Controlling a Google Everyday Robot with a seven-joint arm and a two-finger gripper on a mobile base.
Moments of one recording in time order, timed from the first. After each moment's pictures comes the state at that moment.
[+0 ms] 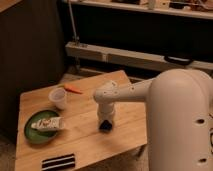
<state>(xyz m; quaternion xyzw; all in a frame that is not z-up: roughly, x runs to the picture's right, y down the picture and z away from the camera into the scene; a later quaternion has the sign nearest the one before) -0.011 0.194 0.836 -0.27 0.27 0.66 0.64</state>
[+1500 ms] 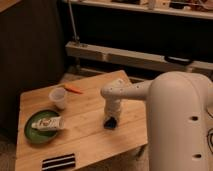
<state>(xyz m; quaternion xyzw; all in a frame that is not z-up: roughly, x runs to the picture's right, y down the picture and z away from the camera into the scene) 0.049 0.191 0.852 -0.27 0.29 0.66 0.64</state>
